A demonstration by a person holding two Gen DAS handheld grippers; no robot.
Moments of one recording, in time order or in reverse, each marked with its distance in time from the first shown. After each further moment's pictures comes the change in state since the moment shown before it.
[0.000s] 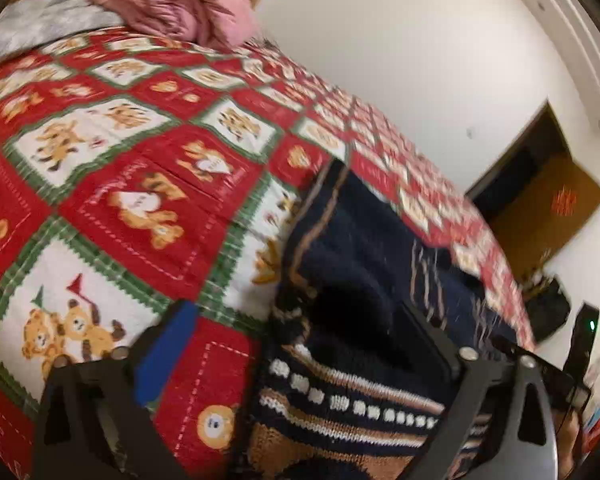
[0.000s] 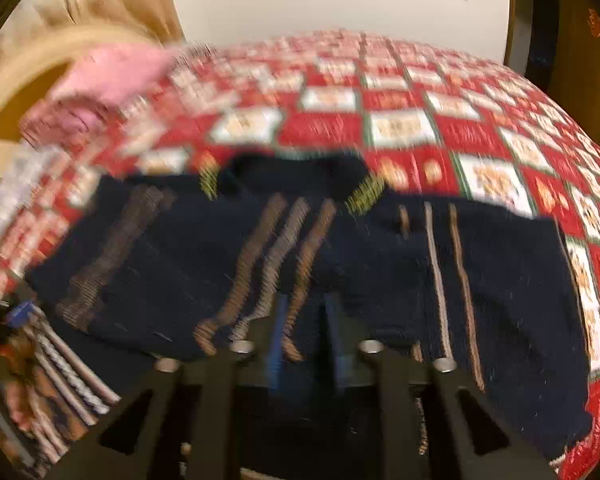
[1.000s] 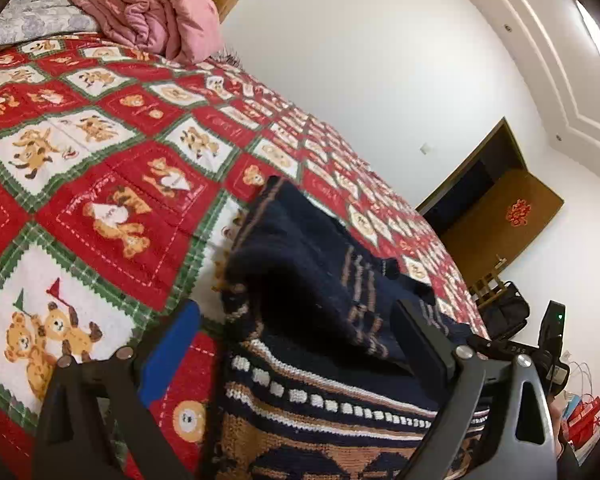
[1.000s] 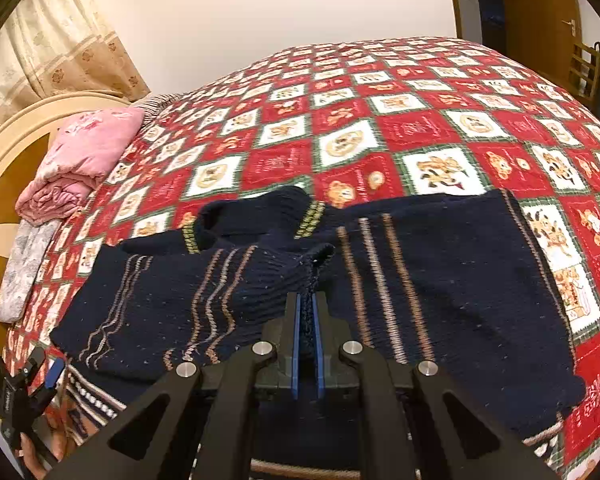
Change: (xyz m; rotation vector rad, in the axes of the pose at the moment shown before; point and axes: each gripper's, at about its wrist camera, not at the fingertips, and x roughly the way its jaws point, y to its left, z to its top) left arm -0.019 0.008 -0.002 -0.037 -0.088 -0.202; right arm -0.039 -0.046 0.008 0.238 -0.092 0.070
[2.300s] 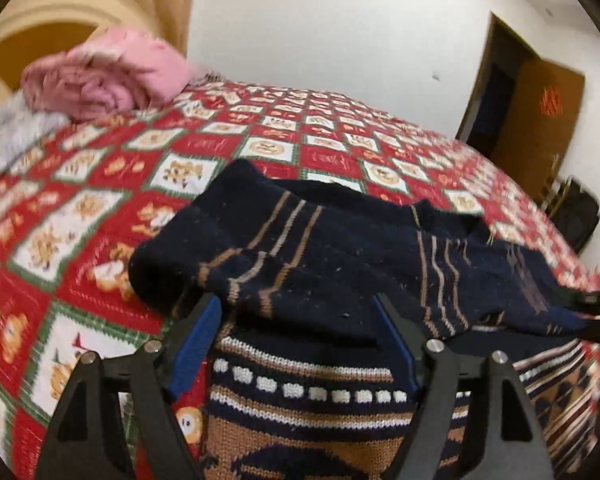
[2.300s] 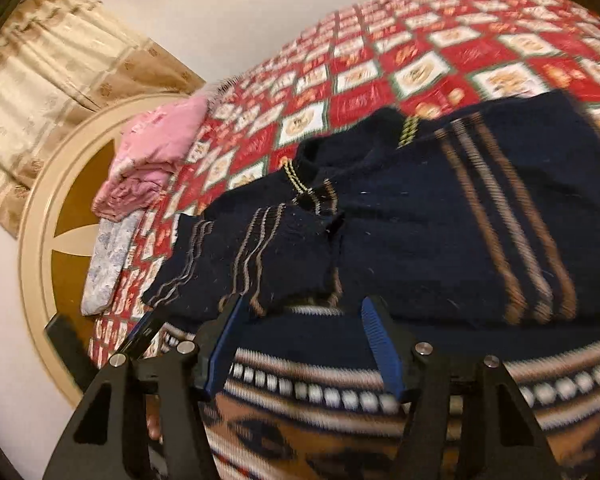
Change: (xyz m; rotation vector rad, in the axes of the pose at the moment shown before) left arm 0.015 -0.054 -0.004 0.347 0.048 0.253; right arm -0.003 0.036 -0.043 0.119 0.138 0.327
